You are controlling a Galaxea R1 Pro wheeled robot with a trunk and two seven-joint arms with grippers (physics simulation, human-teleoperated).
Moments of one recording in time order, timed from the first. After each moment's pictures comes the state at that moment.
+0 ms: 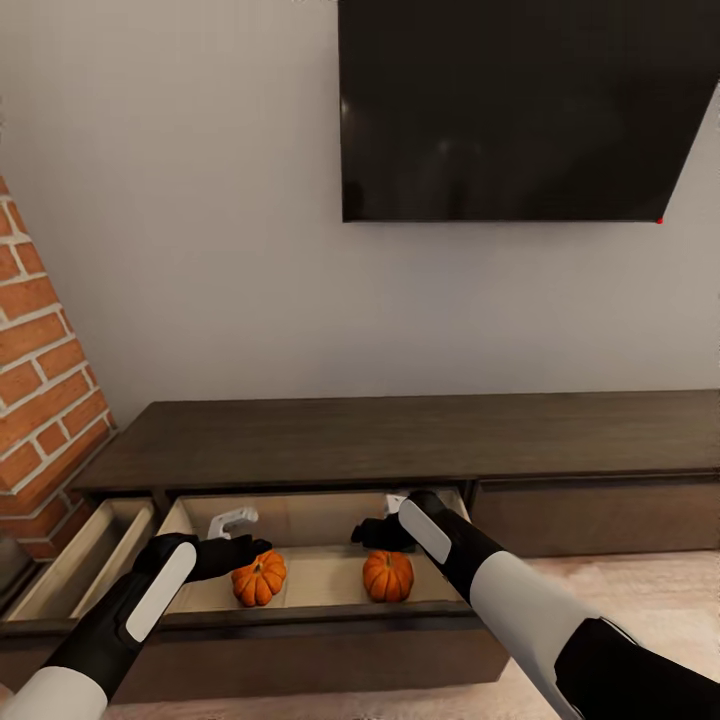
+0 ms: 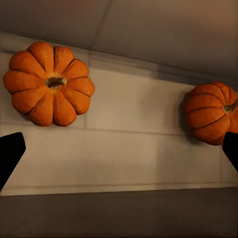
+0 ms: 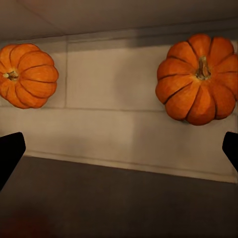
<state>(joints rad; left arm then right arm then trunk) -0.50 0.21 -0.21 -1.05 0.73 0.79 0.15 -0.88 0.12 0.67 -0.52 -1.01 0.69 -0.29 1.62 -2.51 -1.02</state>
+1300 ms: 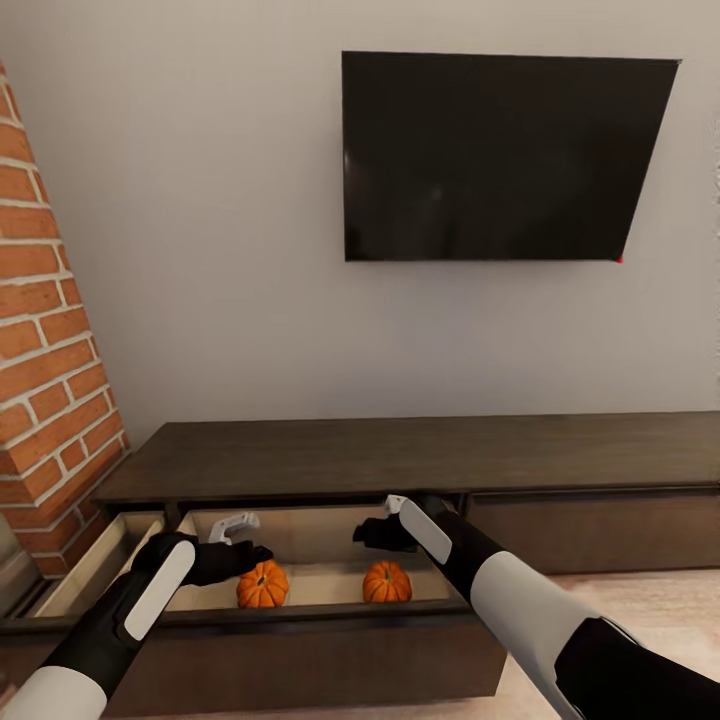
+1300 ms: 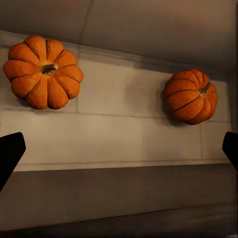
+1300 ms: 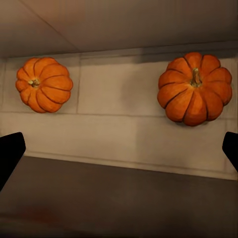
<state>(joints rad) -0.50 0.21 -0.21 -1.06 0.74 0.89 0.14 -0.88 0.12 0.67 -0.51 -1.01 0.68 -0.29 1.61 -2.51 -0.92</state>
